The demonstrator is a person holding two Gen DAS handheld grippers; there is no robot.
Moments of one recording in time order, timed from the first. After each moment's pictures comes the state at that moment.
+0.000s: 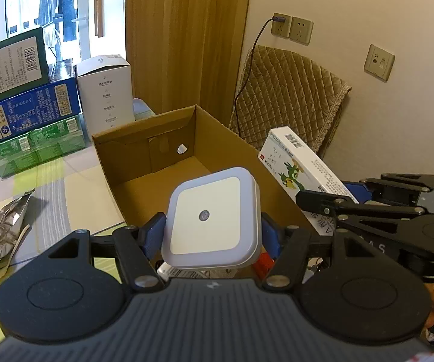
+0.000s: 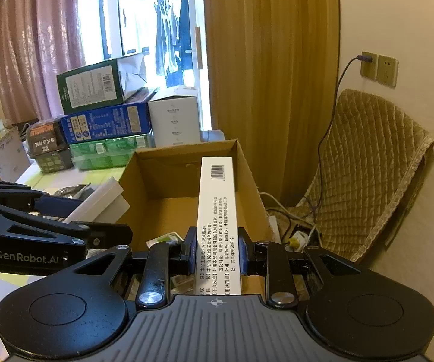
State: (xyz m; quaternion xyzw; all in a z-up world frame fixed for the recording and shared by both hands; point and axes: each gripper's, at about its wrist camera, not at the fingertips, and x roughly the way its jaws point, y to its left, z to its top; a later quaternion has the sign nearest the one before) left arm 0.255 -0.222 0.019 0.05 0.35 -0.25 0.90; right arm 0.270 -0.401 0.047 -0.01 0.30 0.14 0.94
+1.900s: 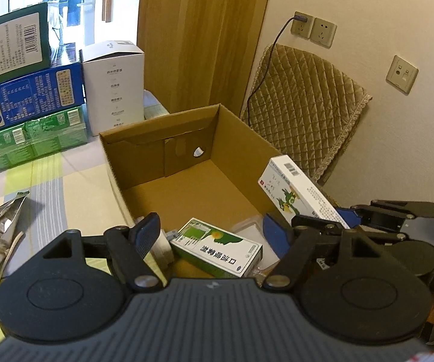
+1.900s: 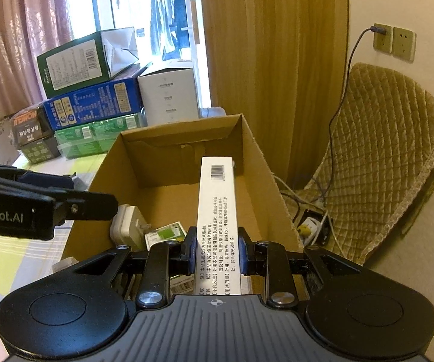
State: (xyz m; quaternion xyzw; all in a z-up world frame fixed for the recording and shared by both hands) left arm 0.316 -0.208 0.002 0.02 0.37 -0.25 0.90; right arm 0.332 -0.383 0.008 0.00 0.34 0.13 0.93
